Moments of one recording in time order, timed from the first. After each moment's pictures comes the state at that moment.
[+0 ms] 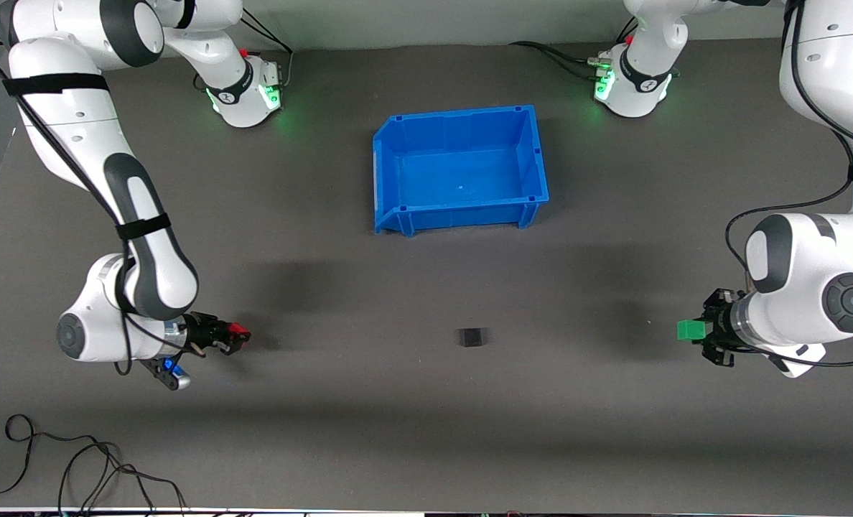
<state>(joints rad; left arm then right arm) 0.05 0.55 -0.10 -1.57 0.06 2.05 -1.49 0.02 0.72 -0.01 -1.58 0.44 2.09 0.44</state>
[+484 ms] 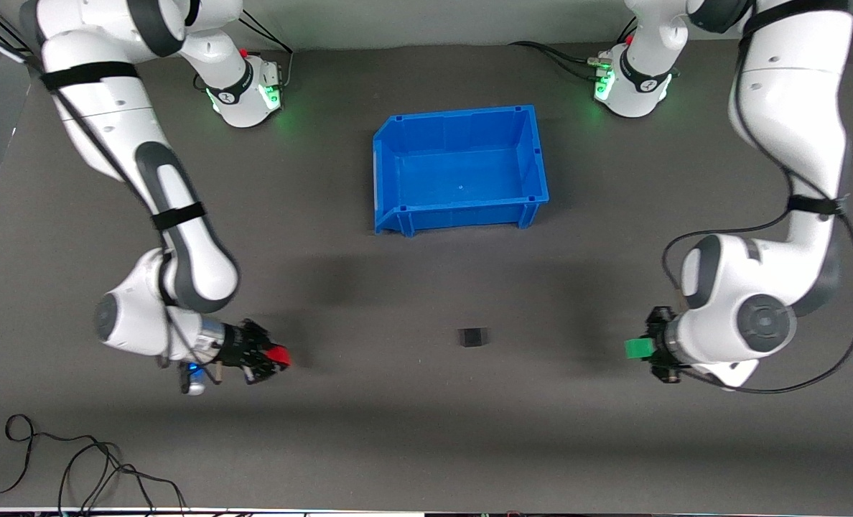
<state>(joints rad) -0.09 0.69 -0.11 -1.42 0.06 2.08 -1.80 0.21 0.72 0.00 -1.57 0.68 2.40 0.99</state>
